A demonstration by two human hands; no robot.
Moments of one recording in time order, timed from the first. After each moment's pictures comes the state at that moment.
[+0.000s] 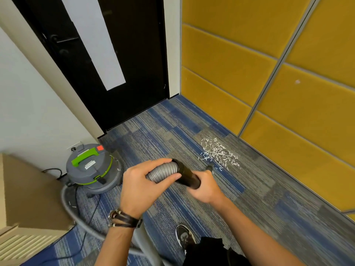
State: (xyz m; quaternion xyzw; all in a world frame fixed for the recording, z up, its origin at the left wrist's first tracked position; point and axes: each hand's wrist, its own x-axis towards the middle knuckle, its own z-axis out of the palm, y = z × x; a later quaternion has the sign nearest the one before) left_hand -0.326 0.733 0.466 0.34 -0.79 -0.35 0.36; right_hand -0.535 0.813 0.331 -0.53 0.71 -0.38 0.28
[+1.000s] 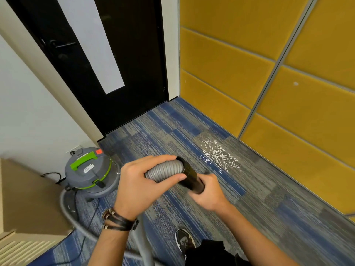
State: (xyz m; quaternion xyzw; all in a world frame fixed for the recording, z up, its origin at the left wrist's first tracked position) left_hand -0.343 0.732 0.499 0.27 -0.82 -0.33 0.38; right_hand -0.541 0.828 0.355 -0.50 0.69 -0.45 0.27
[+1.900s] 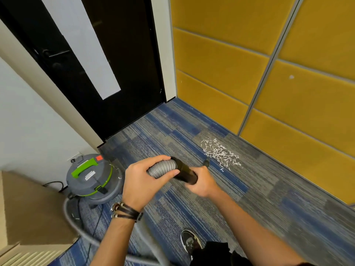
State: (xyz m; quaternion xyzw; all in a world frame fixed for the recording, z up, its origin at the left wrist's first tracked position) left_hand -0.360 0.708 0.463 0.34 -0.81 -0.35 0.32; right_hand -0.557 0.792 0.348 -0.51 0.71 -0.39 0.29
